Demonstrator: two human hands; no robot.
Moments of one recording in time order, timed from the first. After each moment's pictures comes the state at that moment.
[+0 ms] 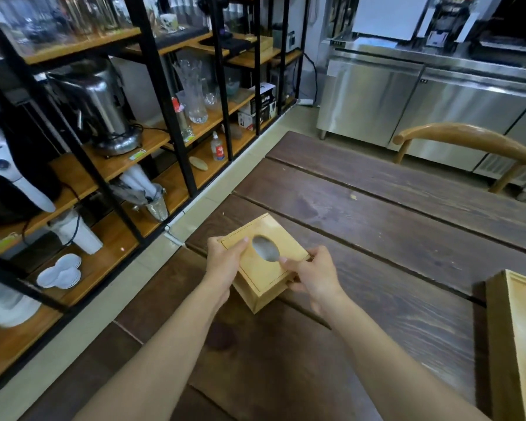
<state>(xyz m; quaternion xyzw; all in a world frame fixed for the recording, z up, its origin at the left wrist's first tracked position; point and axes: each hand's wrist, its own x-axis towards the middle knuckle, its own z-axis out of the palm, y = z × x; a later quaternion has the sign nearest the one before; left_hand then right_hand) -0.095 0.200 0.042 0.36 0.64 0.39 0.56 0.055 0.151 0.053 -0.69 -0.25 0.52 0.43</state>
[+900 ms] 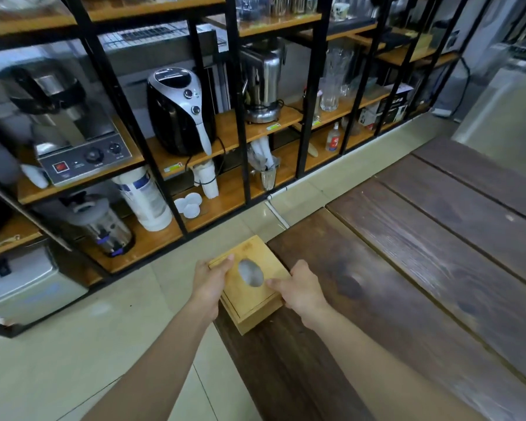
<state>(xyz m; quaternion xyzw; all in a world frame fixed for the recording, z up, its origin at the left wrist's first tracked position) -0.351 0.022 0.022 0.14 0.71 0.49 0.48 -0.190 0.051 0.047 -0.64 -0.52 0.54 0.16</state>
